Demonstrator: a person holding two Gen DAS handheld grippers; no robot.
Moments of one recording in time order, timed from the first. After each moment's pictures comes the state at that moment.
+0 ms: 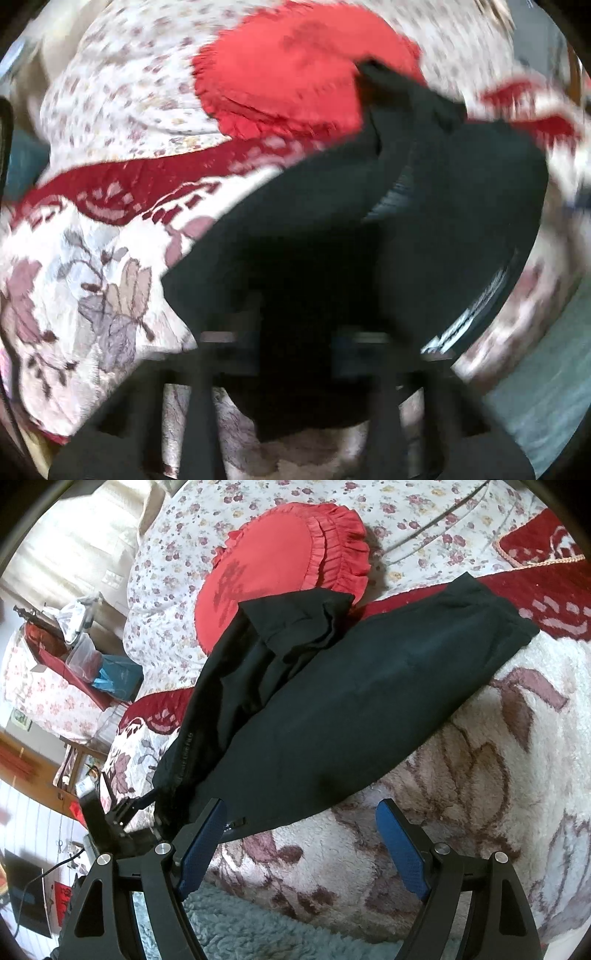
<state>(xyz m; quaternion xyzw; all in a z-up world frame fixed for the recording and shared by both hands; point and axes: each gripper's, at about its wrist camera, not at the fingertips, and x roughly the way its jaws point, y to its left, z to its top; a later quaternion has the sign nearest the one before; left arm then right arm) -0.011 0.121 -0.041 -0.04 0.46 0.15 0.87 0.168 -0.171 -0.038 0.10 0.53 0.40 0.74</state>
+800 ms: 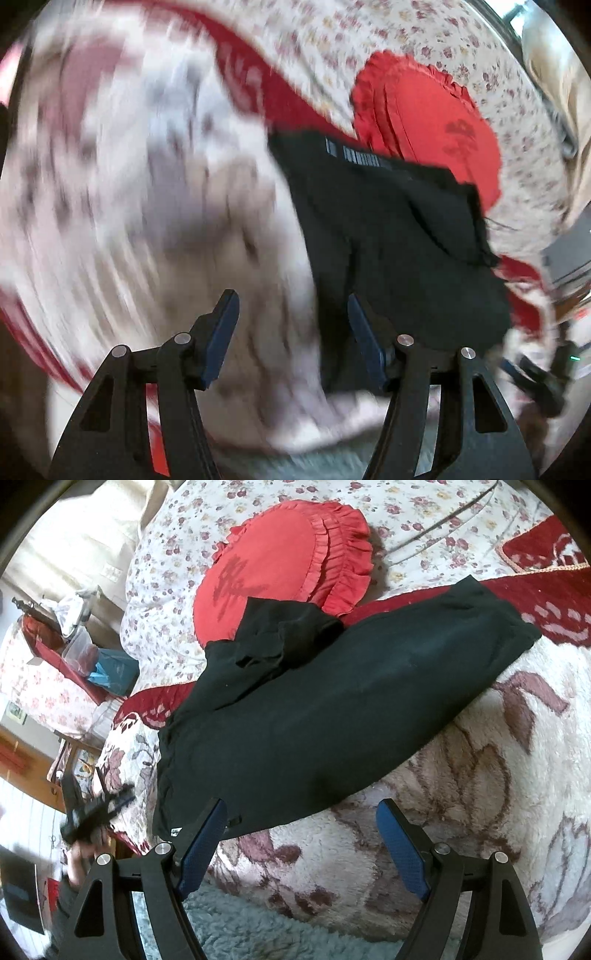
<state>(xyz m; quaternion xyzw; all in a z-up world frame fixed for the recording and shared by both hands) -0.117 0.212 -0.064 -0.40 0.40 0.20 0.80 0.166 -0.168 -0.037 0.09 0.53 0.40 0.75</state>
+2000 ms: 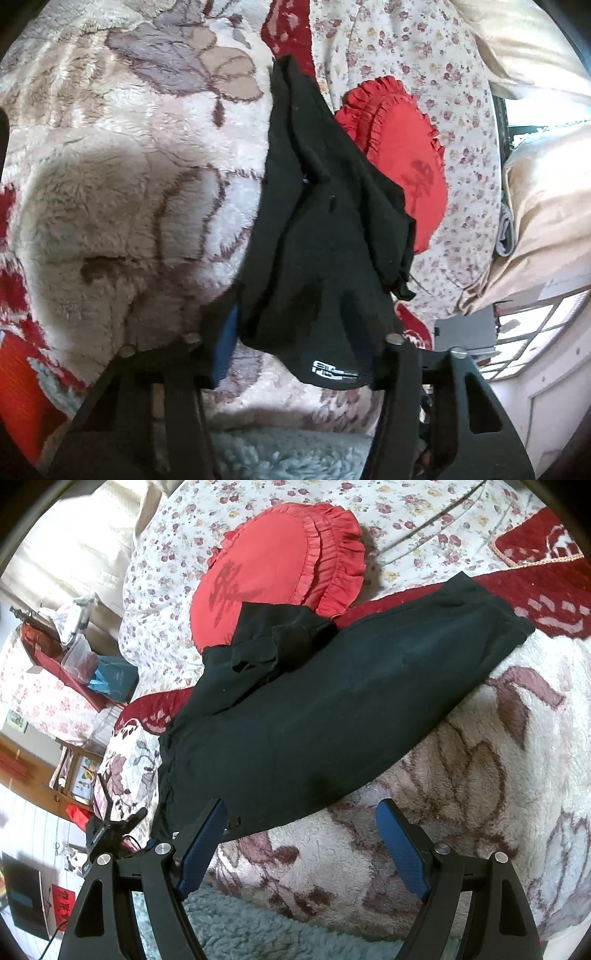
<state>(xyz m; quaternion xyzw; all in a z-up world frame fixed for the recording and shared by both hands) -0.116 0.187 -0.108 -0.62 0.26 0.12 0.73 0.165 -0.174 -0.038 0.10 0.53 0.40 0.75</state>
